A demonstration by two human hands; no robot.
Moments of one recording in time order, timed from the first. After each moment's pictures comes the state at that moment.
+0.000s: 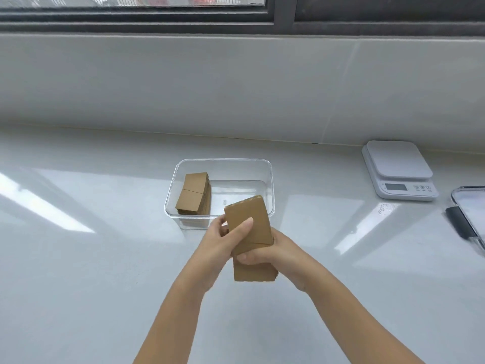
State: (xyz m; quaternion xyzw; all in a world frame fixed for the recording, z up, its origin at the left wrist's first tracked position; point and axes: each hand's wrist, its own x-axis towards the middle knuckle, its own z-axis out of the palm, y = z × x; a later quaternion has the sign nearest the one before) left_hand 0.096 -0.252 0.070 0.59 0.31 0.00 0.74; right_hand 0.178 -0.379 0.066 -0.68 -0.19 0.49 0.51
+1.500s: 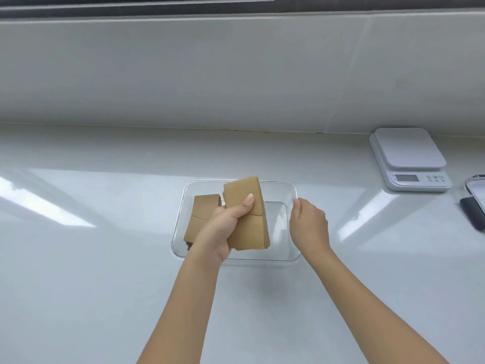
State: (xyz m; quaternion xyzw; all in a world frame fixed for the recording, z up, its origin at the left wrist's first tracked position) left_hand 0.153 -0.224 0.061 0.49 0.39 -0.02 0.78; right_hand 0.244 -0.359 0.002 -0.93 -0.09 0.08 0.33
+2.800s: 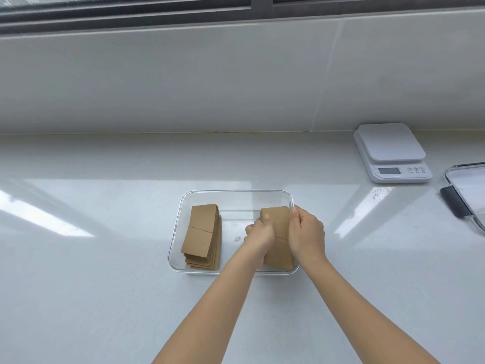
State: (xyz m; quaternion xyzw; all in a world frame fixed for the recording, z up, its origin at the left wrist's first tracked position) left_hand 0.186 -0.305 0.000 0.67 0.44 -0.15 0.58; right_hand 0.222 -0.392 0.002 -0.89 -0.05 0.09 0.45
